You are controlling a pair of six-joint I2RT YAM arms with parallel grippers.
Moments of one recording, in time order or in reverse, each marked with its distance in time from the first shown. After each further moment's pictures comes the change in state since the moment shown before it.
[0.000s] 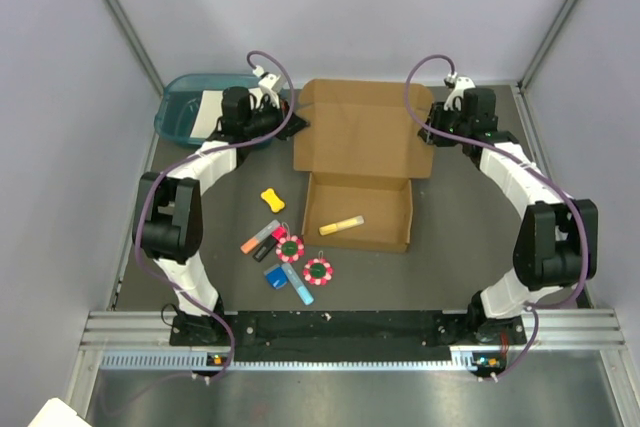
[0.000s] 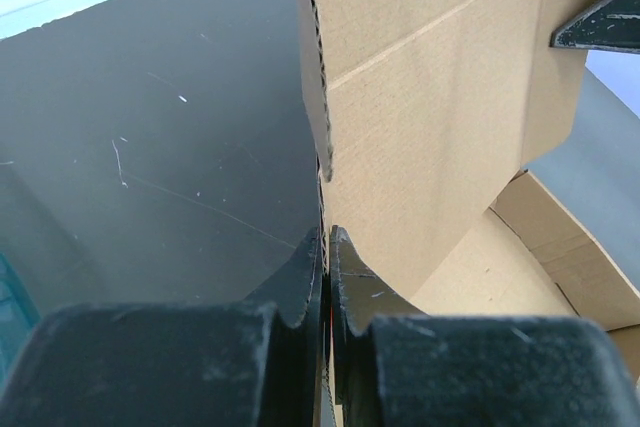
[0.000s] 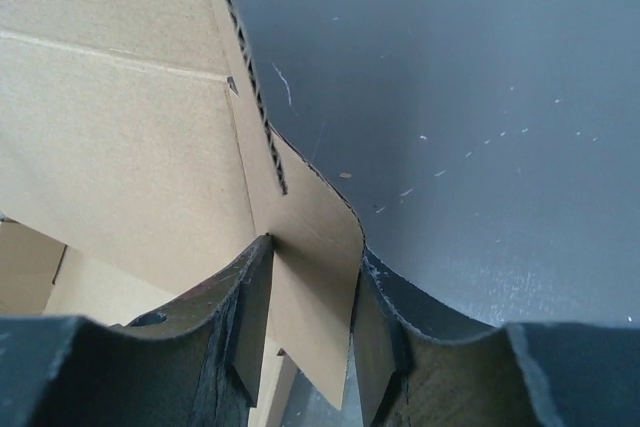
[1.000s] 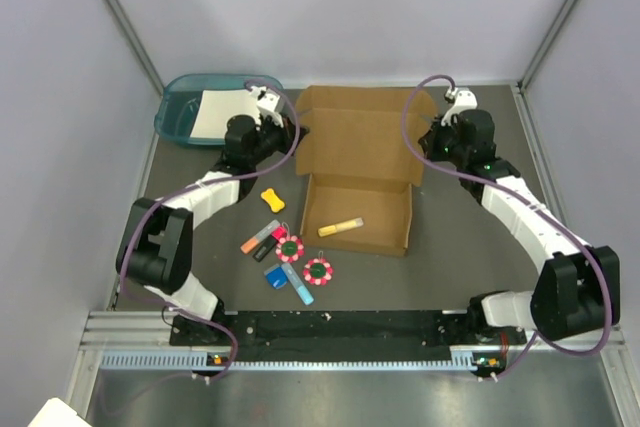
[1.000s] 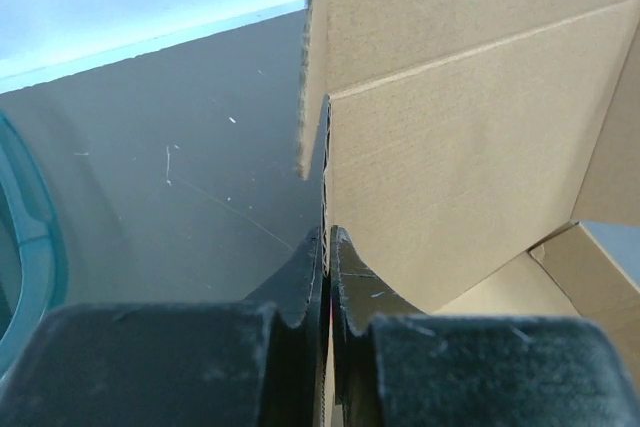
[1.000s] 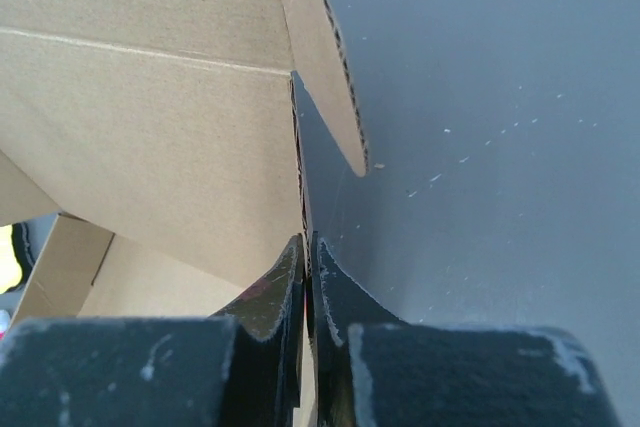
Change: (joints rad) left arm -0.094 -0.192 -0.288 0.250 -0.307 -0.019; right arm 0.114 -0.252 -0.204 0.101 0.154 0.066
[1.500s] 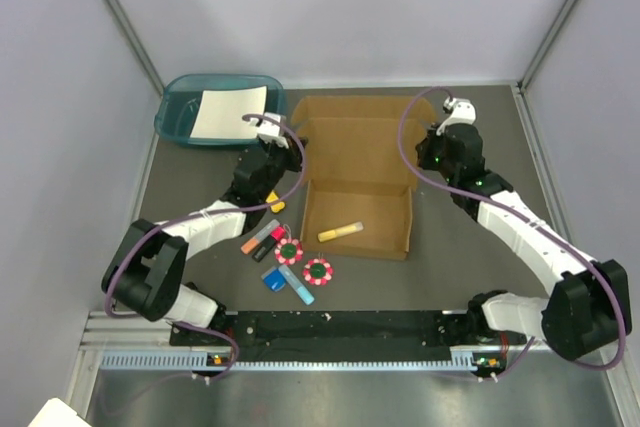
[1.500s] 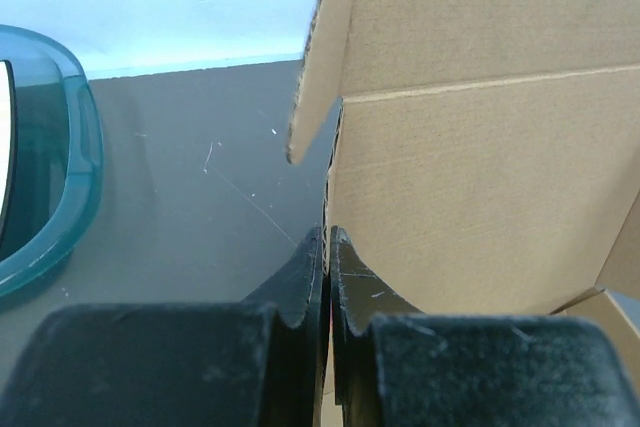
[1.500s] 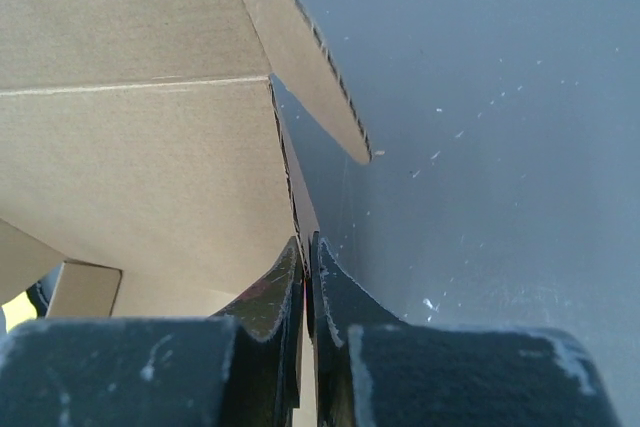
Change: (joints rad) left arm -0.169 -0.159 -0.248 0.204 -0.424 -0.042; right arm 0.132 -0.088 -0.074 0.019 0.251 0.129
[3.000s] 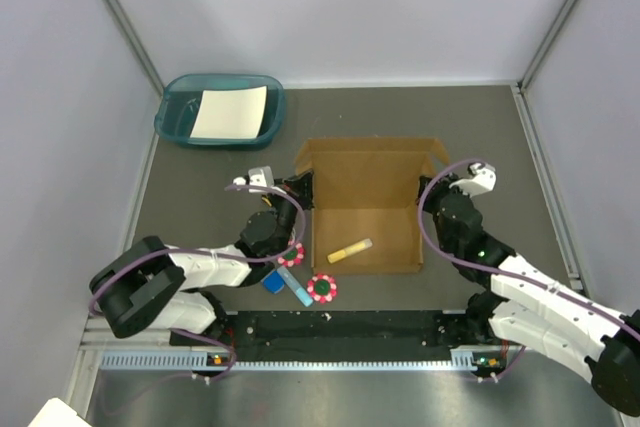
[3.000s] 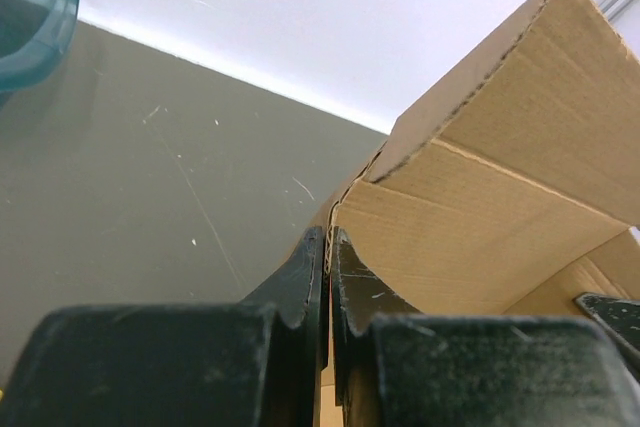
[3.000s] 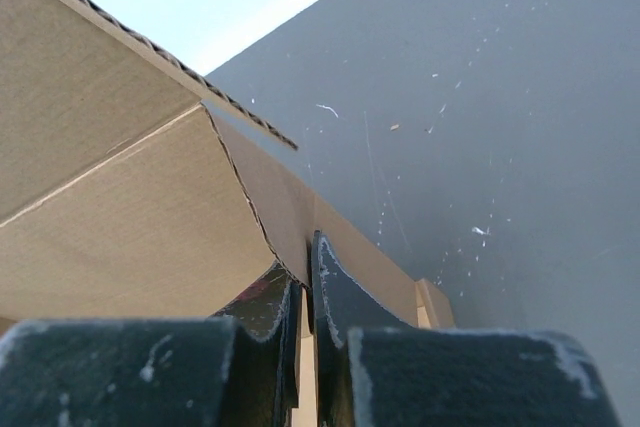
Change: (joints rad) left arm -0.395 -0.113 -0.354 0.452 -0.595 -0.266; right arm 0.335 -0.397 -0.458 0.237 0.513 0.358
